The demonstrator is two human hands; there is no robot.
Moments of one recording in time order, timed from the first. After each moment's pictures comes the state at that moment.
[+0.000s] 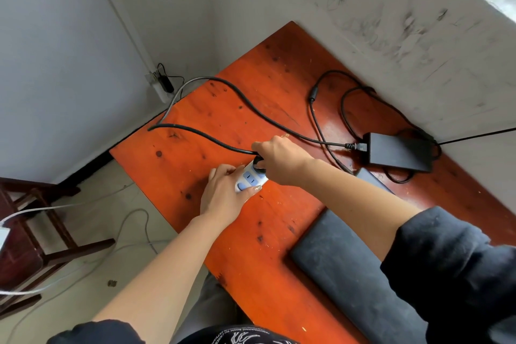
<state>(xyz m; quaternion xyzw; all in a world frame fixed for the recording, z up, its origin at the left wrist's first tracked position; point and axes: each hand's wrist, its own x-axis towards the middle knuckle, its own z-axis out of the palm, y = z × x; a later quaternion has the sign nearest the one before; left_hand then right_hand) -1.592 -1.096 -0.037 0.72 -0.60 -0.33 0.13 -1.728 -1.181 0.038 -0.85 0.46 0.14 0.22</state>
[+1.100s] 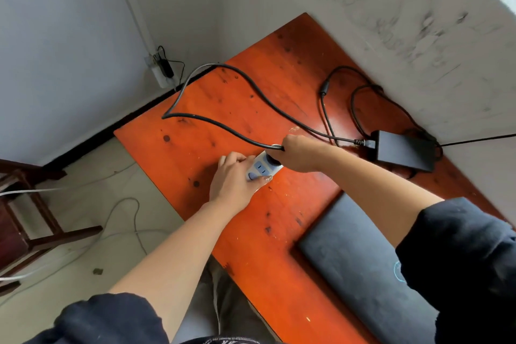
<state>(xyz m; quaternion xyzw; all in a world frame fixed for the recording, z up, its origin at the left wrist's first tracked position) -1.586 -1.097 -0.040 0.69 -0.61 -0.36 0.16 -1.724 -1.186 0.040 -0.73 0.56 0.25 0.30</state>
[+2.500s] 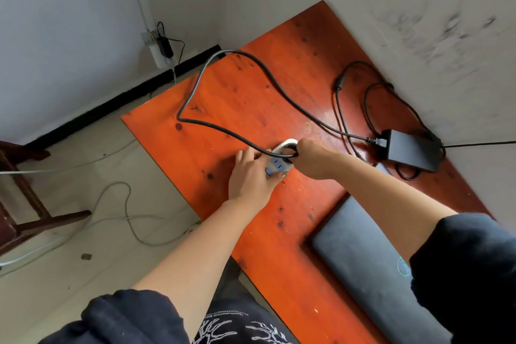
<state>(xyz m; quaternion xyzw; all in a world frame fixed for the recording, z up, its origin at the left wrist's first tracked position) -1.587 -1.090 -0.041 0.67 -0.59 -0.39 0.21 -1.709 -1.171 0.021 -0.65 0.63 0.25 0.34</state>
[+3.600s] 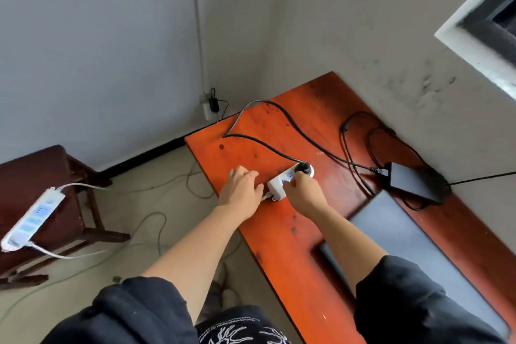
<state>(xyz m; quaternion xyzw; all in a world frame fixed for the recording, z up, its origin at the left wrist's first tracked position) -1.532 -1.039 0.010 0.74 -0.58 -0.30 0.14 -1.683 -1.084 0.026 -0.65 0.69 0.02 0.31</state>
